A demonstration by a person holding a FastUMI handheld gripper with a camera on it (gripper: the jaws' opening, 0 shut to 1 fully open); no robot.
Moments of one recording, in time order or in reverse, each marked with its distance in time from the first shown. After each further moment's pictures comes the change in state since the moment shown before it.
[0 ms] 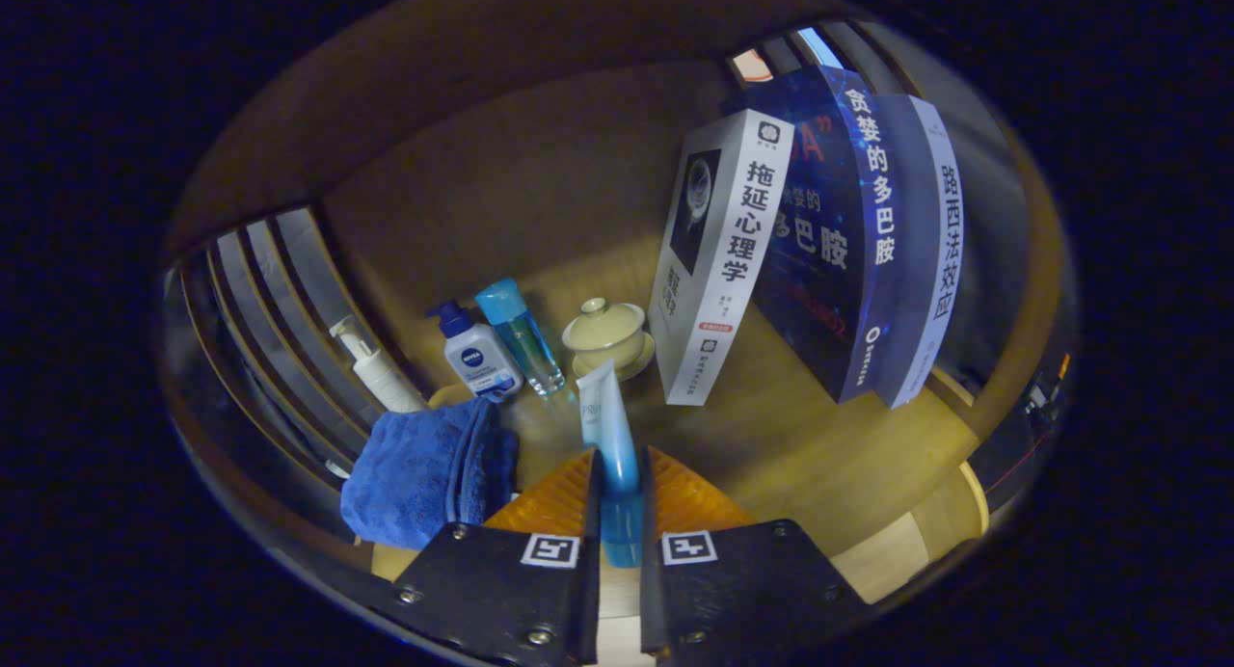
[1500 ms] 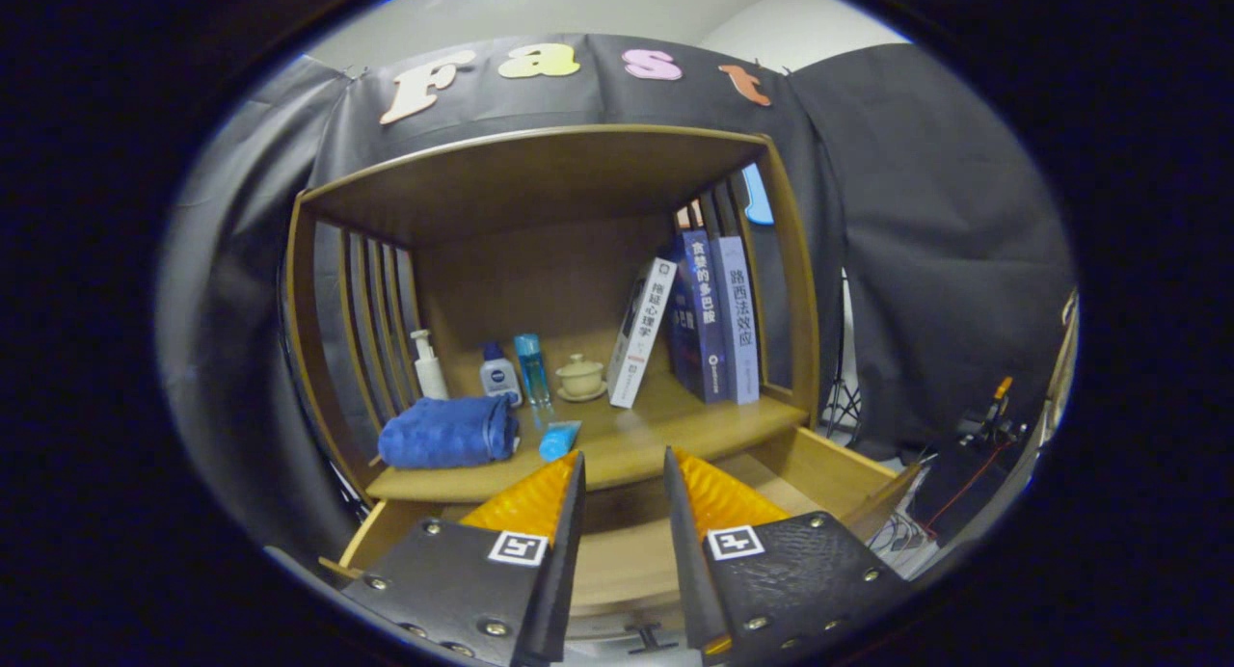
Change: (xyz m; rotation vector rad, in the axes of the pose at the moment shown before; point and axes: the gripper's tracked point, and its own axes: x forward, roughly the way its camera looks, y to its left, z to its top) arm -0.214 -0.032 -0.092 -0.092 -0.451 -0.105
